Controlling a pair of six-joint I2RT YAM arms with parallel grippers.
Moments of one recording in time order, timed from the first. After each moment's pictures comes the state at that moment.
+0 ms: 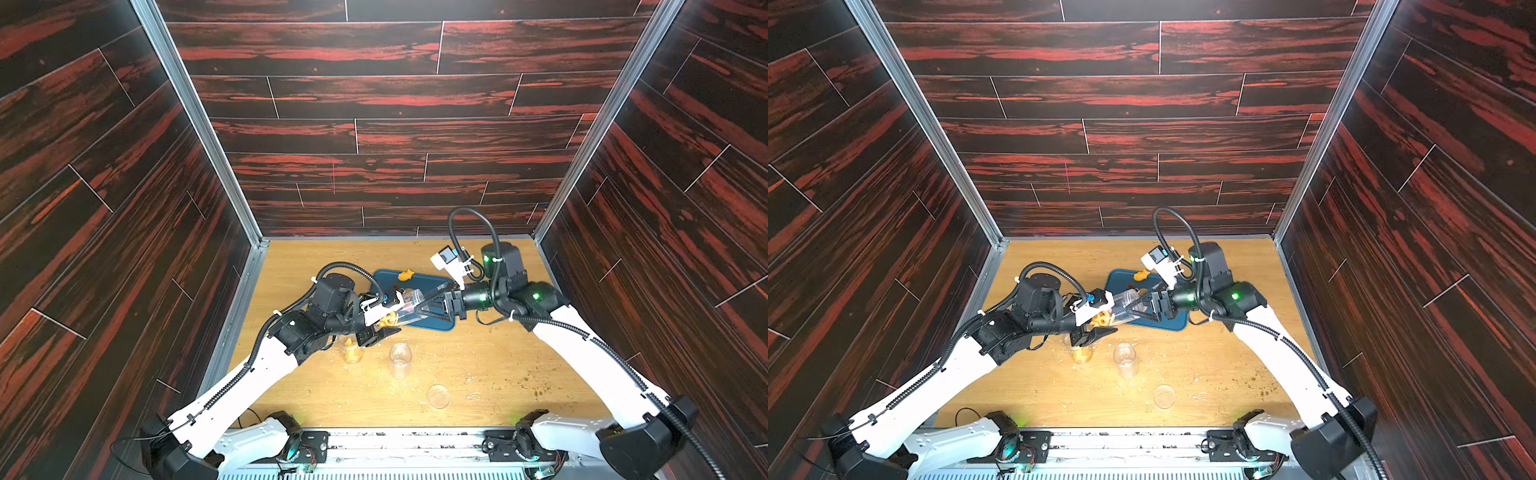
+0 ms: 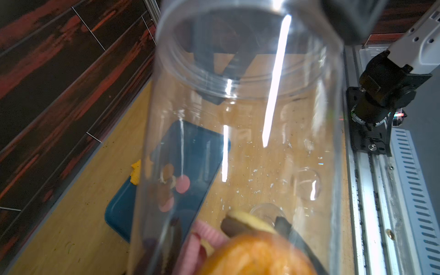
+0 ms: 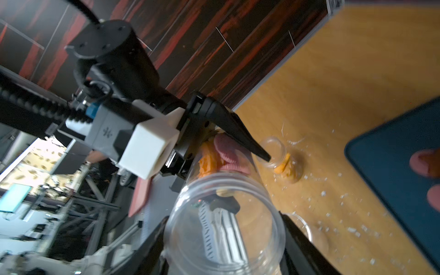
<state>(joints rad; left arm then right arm) -0.64 1.11 1.06 -0.52 0.47 0.48 0.54 1.24 1.23 -0.54 -0.95 0.18</state>
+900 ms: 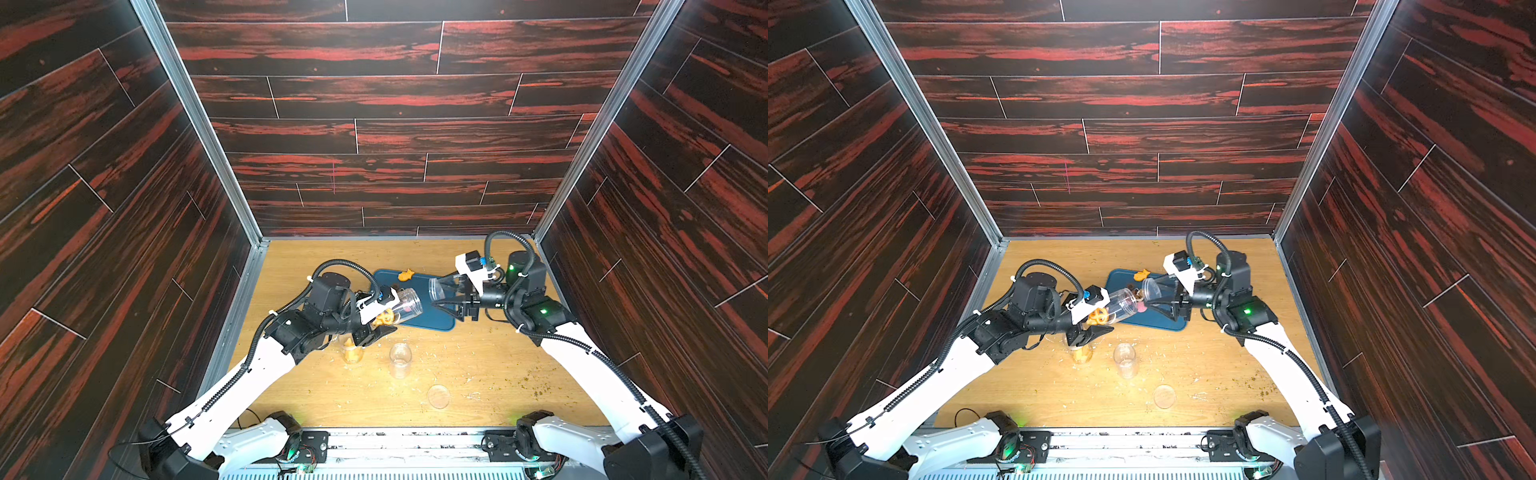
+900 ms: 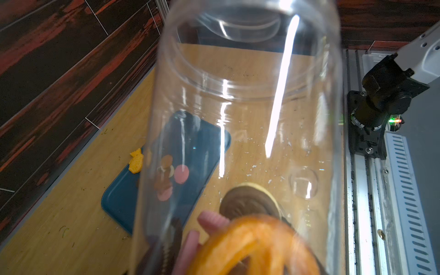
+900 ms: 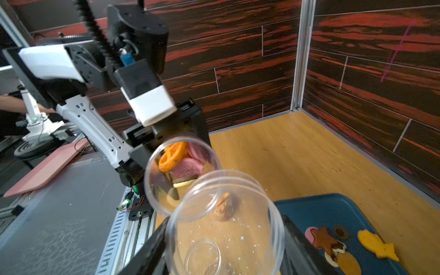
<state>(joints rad) -0.62 1.10 1.06 -0.54 0.47 0.44 0.38 1.16 1.02 -0.15 -1.03 -0.12</state>
